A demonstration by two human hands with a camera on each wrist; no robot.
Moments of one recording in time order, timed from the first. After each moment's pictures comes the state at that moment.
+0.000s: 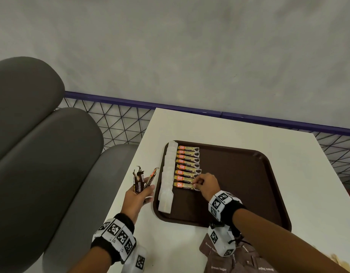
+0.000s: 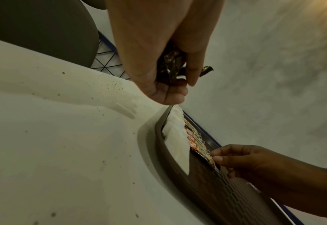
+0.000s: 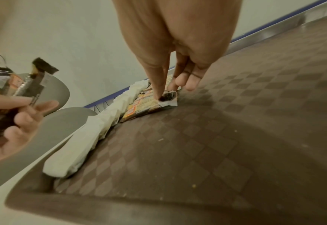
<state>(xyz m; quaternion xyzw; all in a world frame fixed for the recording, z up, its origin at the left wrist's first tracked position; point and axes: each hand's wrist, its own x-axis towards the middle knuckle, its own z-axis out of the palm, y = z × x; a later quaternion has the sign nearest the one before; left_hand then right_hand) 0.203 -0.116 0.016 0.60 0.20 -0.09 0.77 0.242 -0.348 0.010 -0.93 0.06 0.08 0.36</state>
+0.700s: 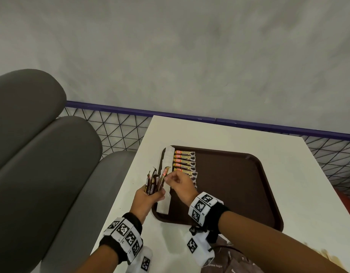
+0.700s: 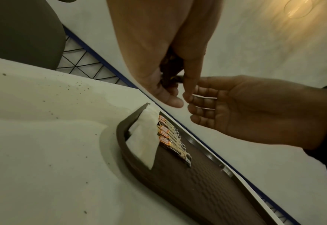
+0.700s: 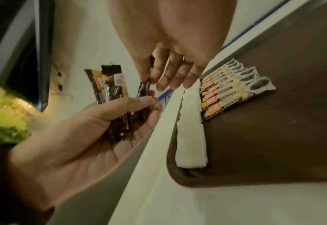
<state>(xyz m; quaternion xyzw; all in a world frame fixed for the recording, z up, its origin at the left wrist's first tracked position) 0.193 -0.141 0.037 0.65 0.12 -0.10 0.75 0.219 -0.276 0.052 -0.80 0.02 0.06 0.60</state>
